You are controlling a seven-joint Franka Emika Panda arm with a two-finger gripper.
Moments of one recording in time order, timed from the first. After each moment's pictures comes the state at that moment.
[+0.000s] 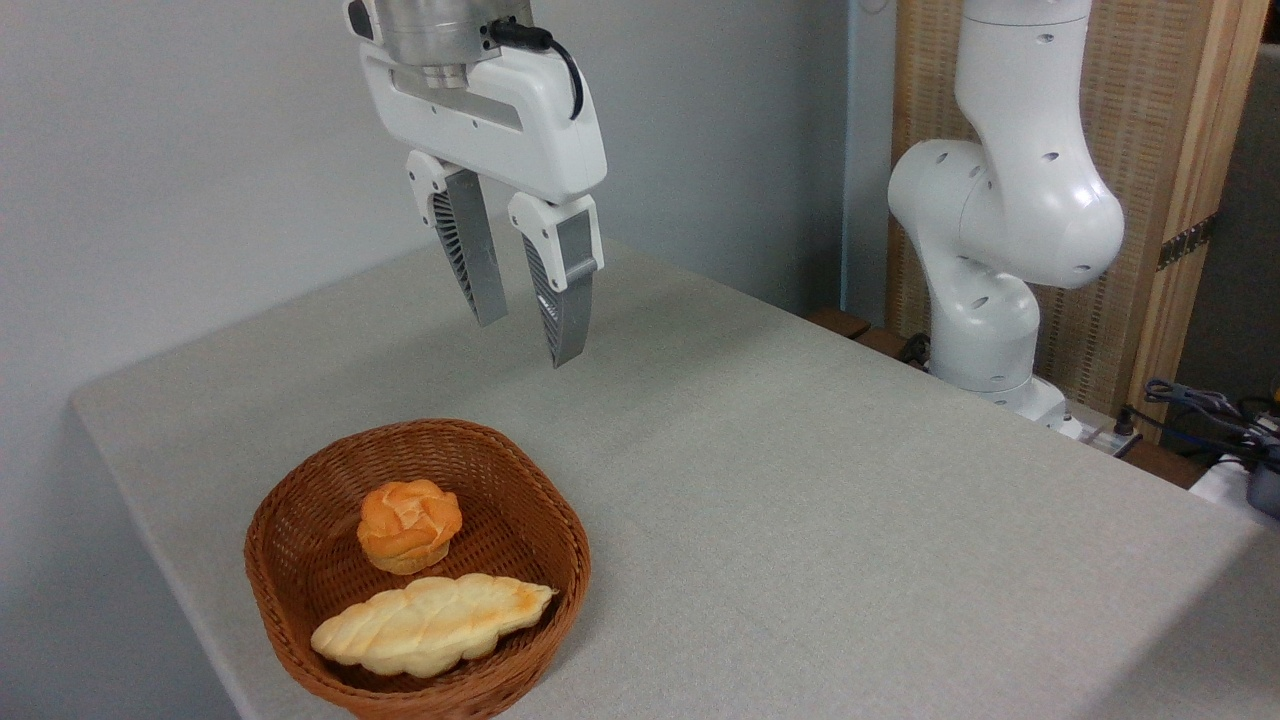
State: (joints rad) arm -0.12 -0.04 0.06 -1.61 -0.03 1.57 0.66
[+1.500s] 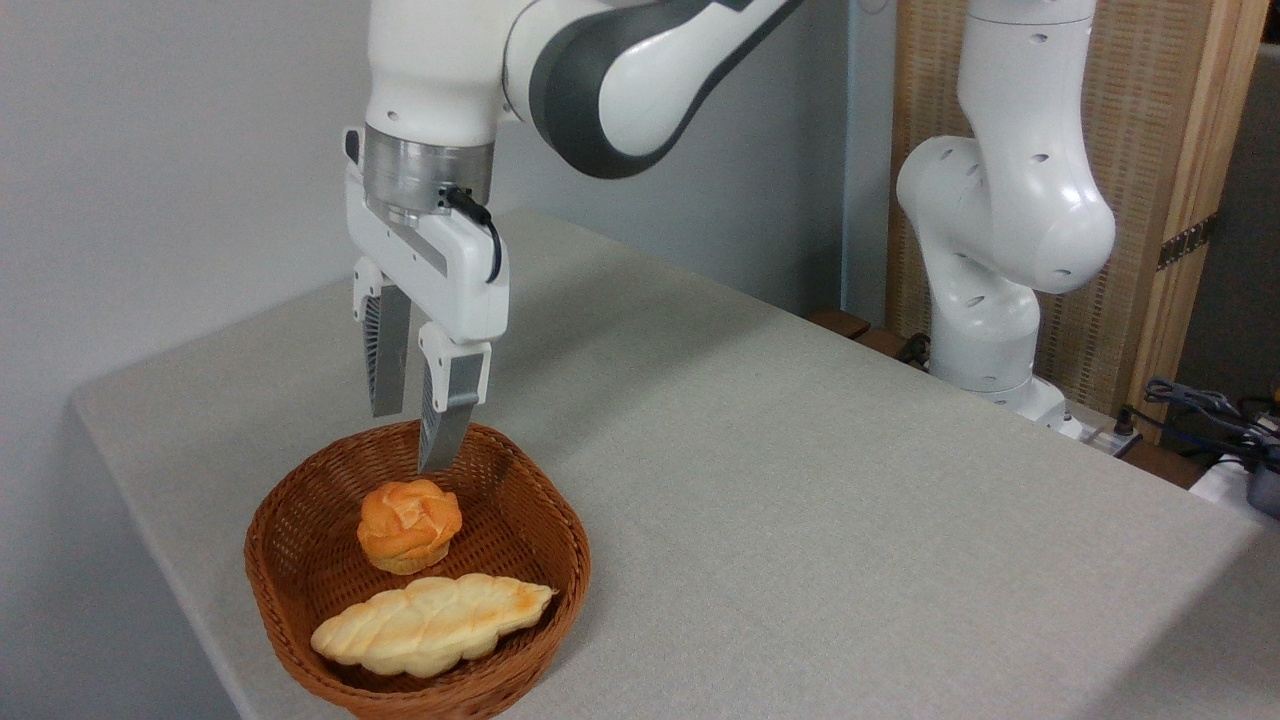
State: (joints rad) arm -0.29 -0.06 0.09 -2.01 -0.06 2.28 0.66
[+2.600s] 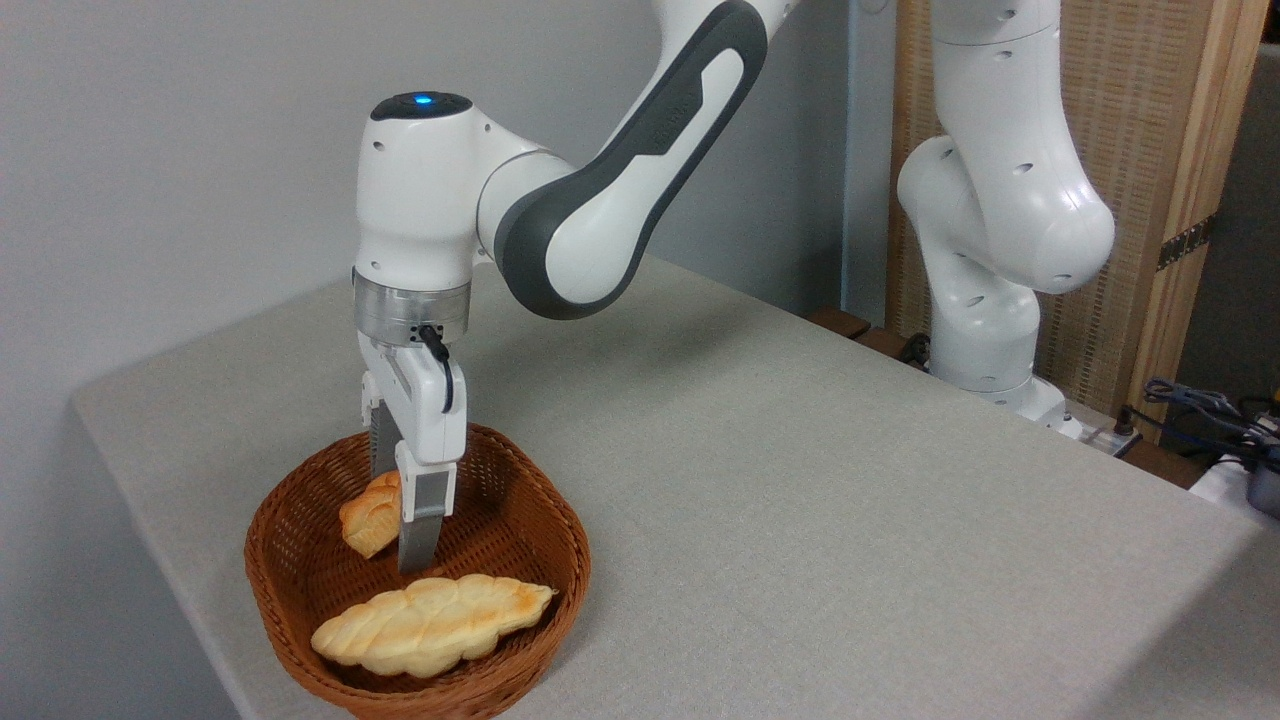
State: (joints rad) arm -0.30 0.14 0.05 -2.05 -0.01 2.51 0.76
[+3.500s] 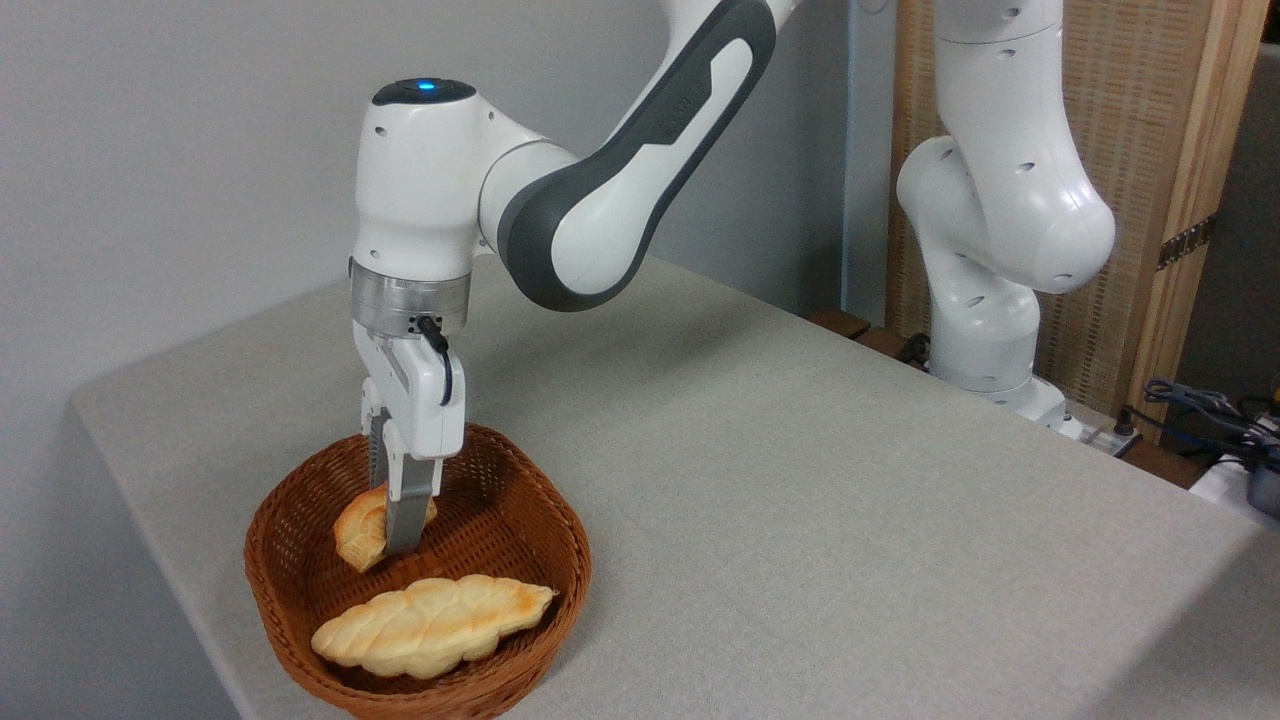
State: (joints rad) arm -0.29 0.13 0.06 -2.04 -0.01 2.51 0.76
